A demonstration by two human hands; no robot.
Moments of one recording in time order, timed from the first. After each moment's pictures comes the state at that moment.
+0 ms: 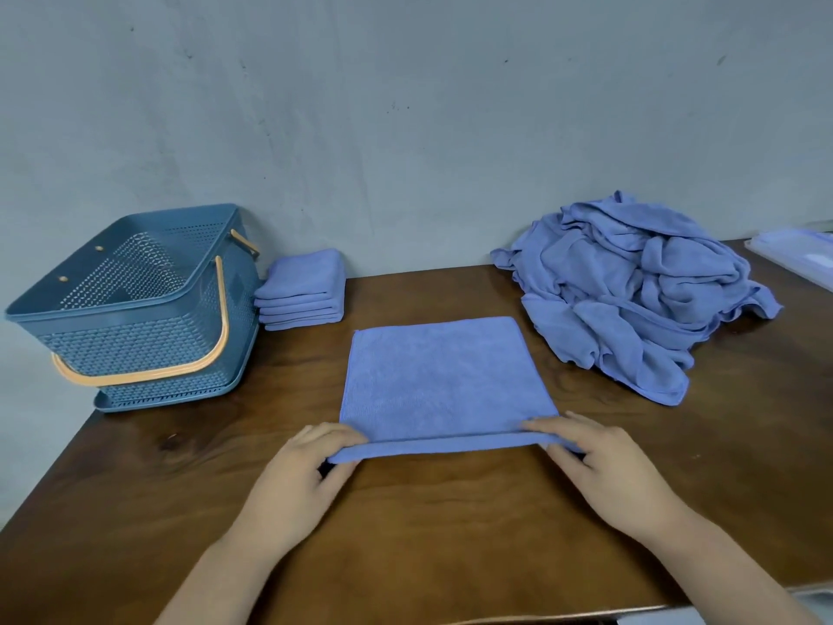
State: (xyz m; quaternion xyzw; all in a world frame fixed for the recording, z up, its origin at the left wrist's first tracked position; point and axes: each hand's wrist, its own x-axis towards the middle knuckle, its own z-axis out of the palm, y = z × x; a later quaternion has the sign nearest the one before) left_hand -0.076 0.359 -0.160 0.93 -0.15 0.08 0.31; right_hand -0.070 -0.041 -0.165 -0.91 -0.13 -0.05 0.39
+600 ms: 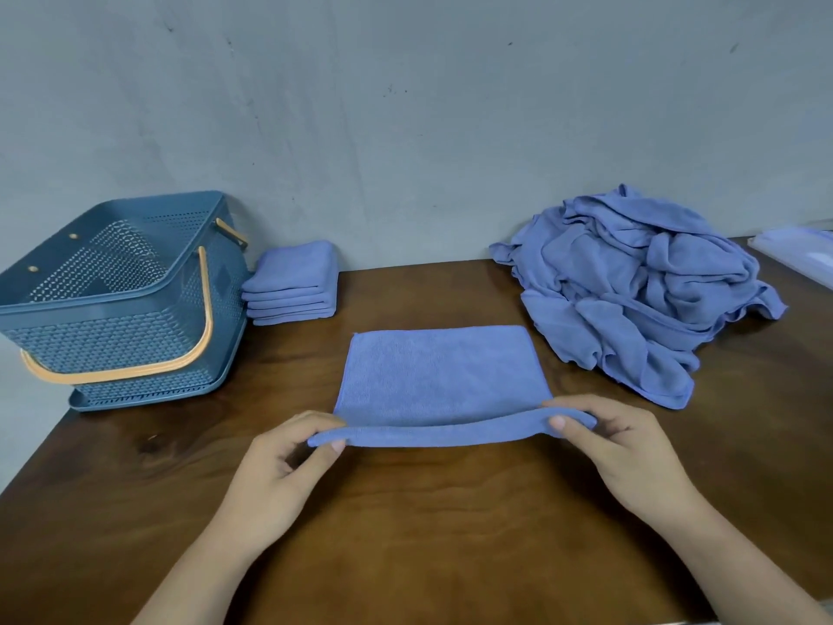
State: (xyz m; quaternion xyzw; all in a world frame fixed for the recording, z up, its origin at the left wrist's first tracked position) left_hand -0.082 0.352 -0.133 0.84 -0.13 0.06 0.52; right_hand -0.077 -0.030 -0.127 -0.79 -0.06 -0.05 0.61
